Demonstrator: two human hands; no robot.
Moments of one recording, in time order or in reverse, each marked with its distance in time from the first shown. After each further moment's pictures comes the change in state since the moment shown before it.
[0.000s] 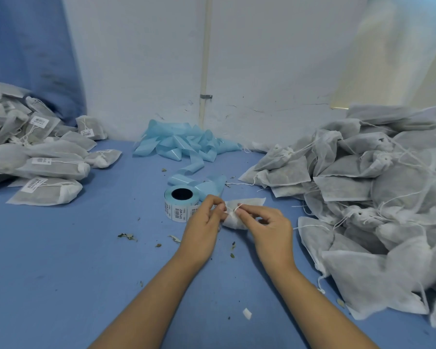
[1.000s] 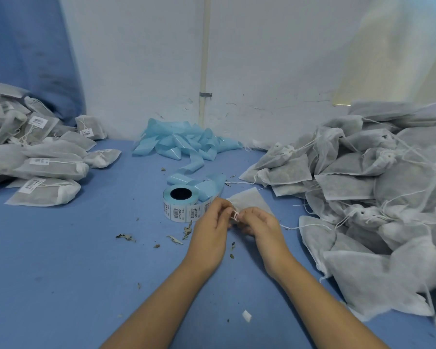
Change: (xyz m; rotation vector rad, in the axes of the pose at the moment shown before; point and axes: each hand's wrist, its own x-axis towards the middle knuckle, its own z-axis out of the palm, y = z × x) left_hand -0.009 0.006 0.015 -0.025 0.010 0.108; right_hand 0.005 -0.005 0.002 0.365 -0.245 0.327
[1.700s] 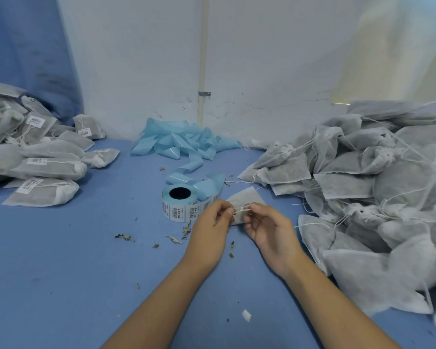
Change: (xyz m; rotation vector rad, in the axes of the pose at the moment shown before) left_hand 0.004 0.000 0.000 -0.023 -0.010 -0.149; right_hand 0.003 -0.008 -0.013 0.456 -0.073 0.154
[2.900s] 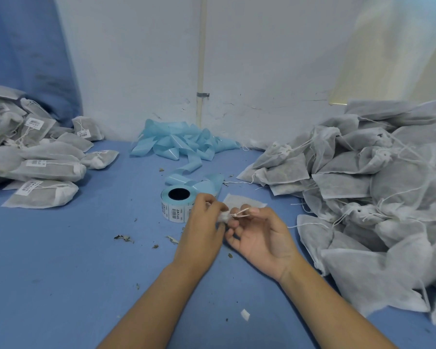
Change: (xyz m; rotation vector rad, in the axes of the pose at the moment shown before) left_hand 0.003 -0.010 -0.013 0.555 0.051 0.325; right_hand -0.004 0.004 0.005 0.300 -0.286 0.219
